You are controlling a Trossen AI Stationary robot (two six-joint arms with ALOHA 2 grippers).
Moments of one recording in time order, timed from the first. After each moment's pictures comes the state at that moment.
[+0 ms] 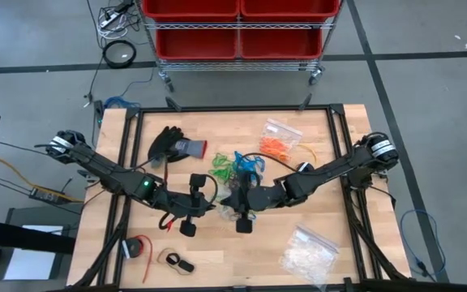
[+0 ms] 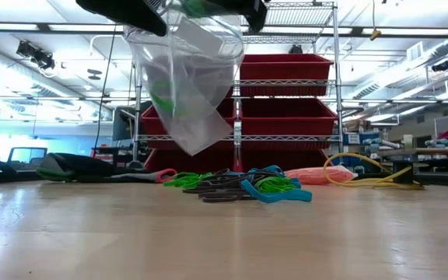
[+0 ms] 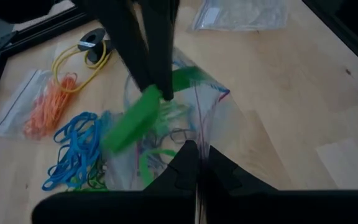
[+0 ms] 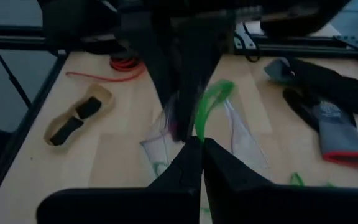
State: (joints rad) left arm -0.45 1.35 0.95 -0.29 -0.37 0.04; right arm 0.35 1.74 1.32 -0.11 0.36 0.16
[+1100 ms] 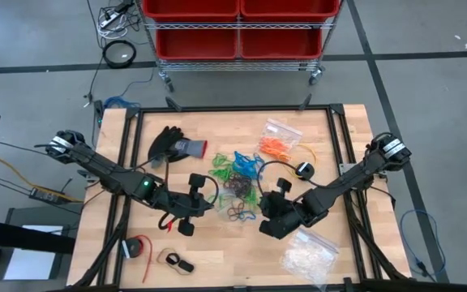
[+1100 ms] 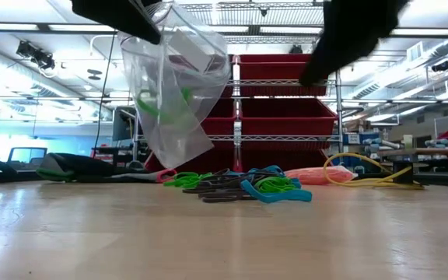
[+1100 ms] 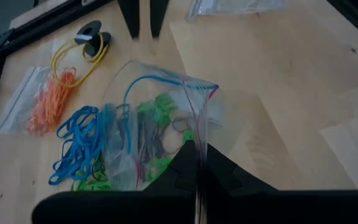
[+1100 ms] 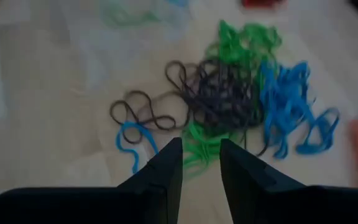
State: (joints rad) left arm -0.45 1.35 0.95 -0.33 -0.37 0.08; right arm 0.53 1.65 1.14 -0.58 0.68 0.74
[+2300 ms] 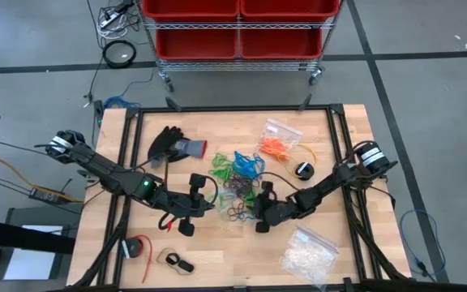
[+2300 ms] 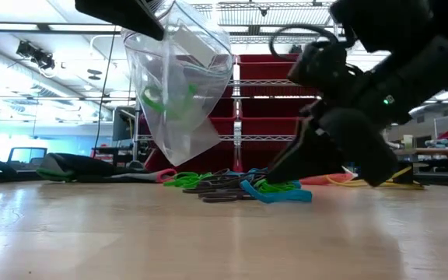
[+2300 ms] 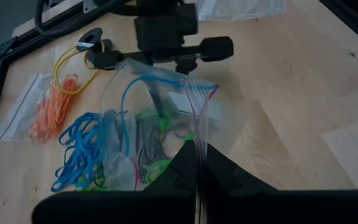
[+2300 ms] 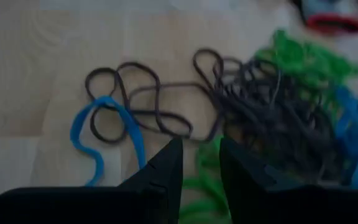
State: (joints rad) left arm -0.45 1.35 0.95 -0.31 -0.37 0.10; right arm 0.42 1.87 0.76 0.39 0.62 0.15
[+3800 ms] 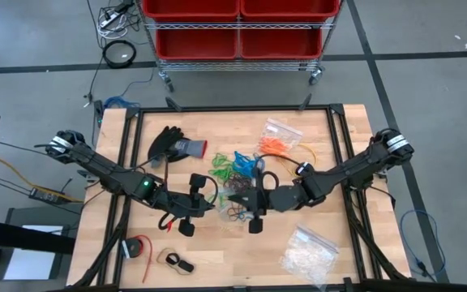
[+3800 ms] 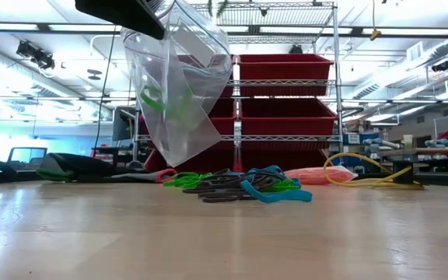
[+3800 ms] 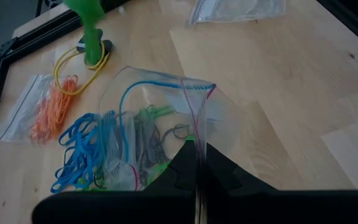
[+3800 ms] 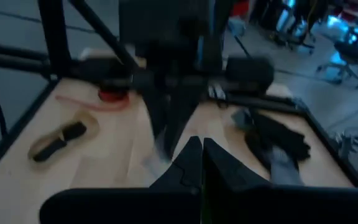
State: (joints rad) left arm -0.45 1.35 0.95 -0.30 -0.37 0.10; right arm 0.41 1.59 1.20 0.06 0.50 -0.06
